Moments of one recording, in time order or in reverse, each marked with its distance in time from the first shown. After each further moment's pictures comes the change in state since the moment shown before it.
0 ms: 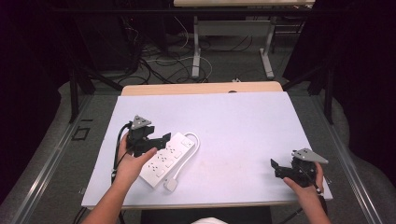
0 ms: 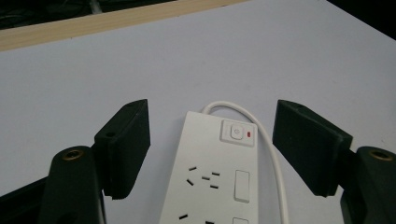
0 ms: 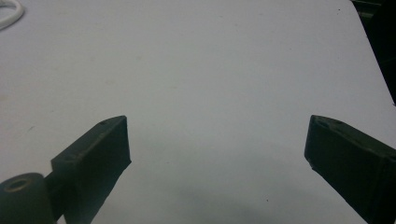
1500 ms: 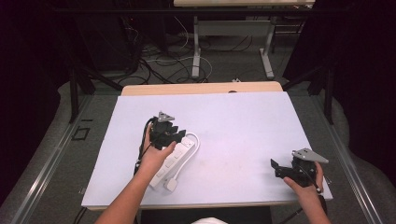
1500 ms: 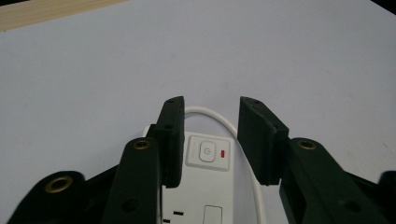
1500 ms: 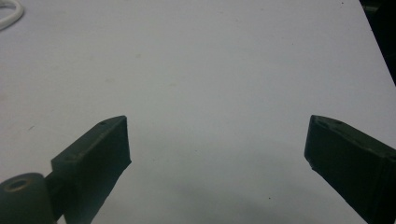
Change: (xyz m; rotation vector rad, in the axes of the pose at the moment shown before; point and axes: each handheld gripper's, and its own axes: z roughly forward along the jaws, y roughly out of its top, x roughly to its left) left arm -0.029 0.016 0.058 0.080 -0.039 0.030; right arm -0.002 -0.001 0.001 0.015 0.013 0.011
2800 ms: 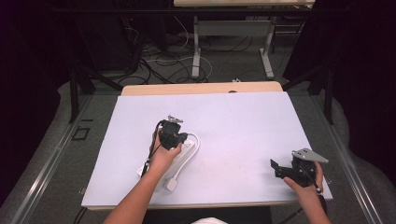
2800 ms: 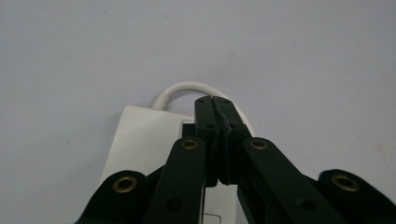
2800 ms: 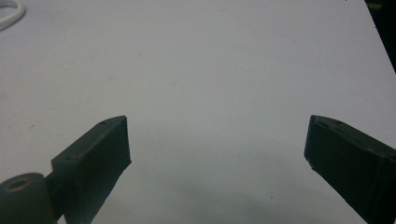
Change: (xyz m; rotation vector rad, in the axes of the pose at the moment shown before) left arm -0.003 -0.008 0.039 0.132 0.012 -0.034; right arm 0.000 -0.001 0.001 0.004 0.014 0.010
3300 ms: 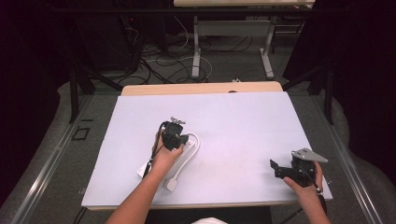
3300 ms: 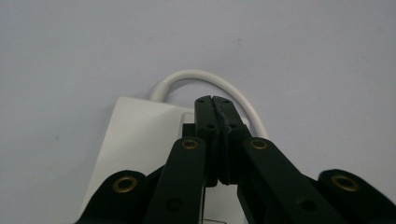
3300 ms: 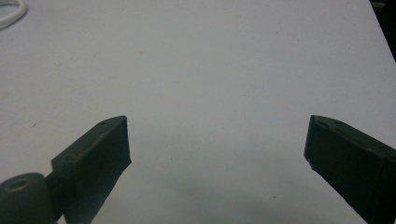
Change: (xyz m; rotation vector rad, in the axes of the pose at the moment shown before) left arm -0.002 -0.002 0.015 0.030 0.006 -0.013; right arm 0.000 0.000 0.001 0.005 0.003 -0.003
